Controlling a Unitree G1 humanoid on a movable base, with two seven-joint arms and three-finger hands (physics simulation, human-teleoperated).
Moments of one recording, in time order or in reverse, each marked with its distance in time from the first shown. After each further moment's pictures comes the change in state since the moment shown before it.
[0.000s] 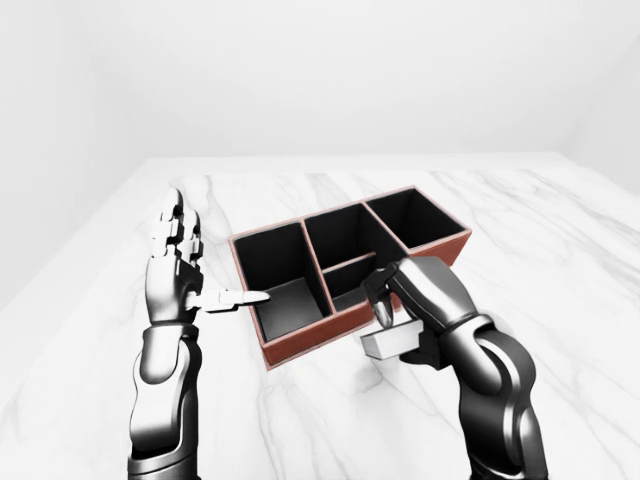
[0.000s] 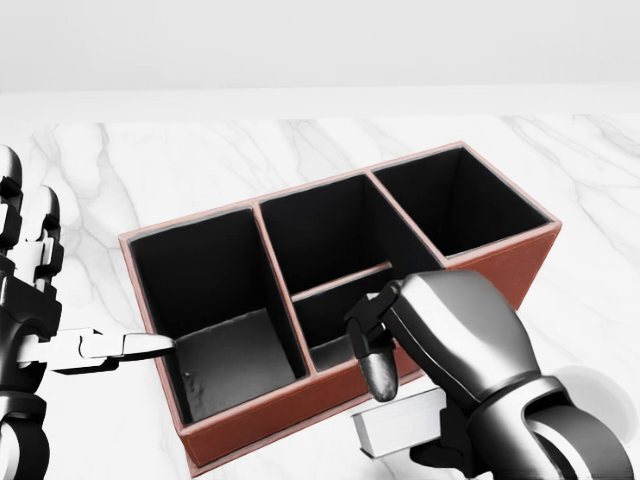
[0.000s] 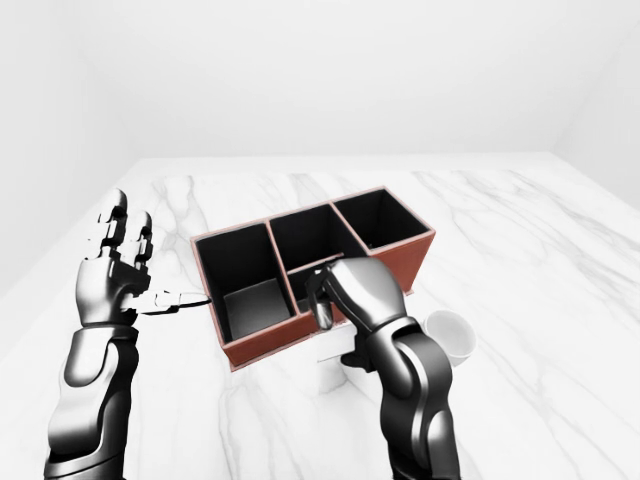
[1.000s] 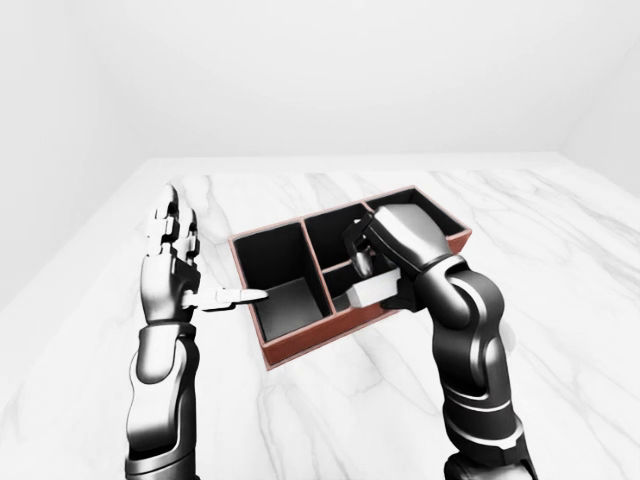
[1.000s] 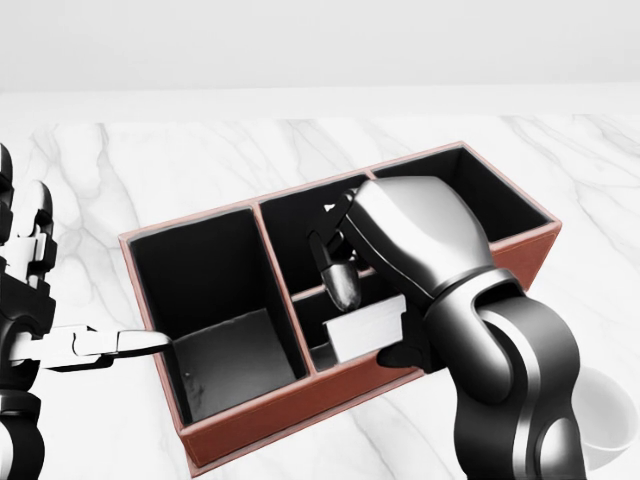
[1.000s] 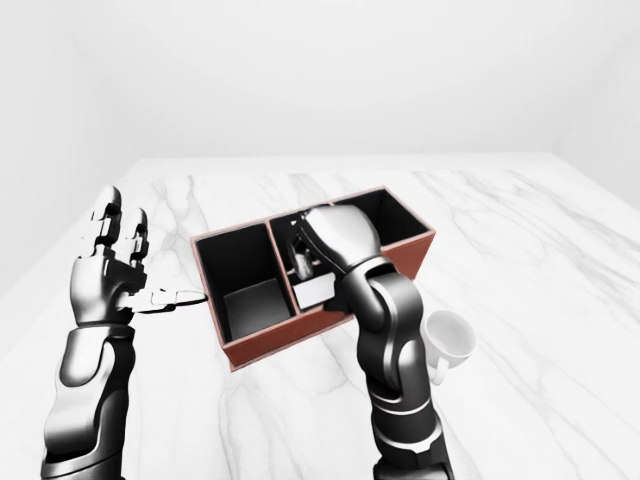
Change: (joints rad) left arm -0.005 0.005 0.009 -0.012 -0.010 0.000 0.003; right arm -0.347 0.019 -0.012 0.211 -0.038 0.000 0.000
